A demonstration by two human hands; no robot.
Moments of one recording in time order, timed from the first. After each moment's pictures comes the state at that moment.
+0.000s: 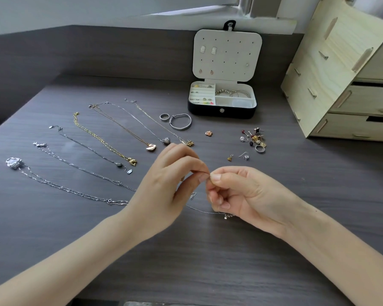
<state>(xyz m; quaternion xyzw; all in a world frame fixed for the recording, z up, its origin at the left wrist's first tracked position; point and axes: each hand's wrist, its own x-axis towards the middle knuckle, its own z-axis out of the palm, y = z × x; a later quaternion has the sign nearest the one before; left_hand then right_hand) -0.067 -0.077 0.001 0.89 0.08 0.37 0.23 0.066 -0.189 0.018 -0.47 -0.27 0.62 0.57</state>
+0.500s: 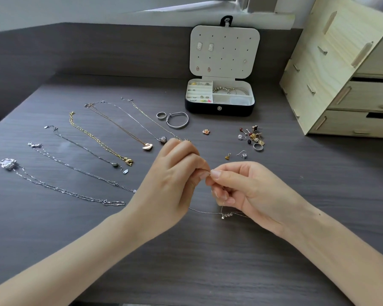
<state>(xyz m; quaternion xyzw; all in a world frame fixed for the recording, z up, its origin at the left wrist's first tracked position) -0.056 -0.080 0.004 0.91 0.07 0.38 0.14 0.069 -0.193 0.022 -0.54 -0.31 0.55 0.56</state>
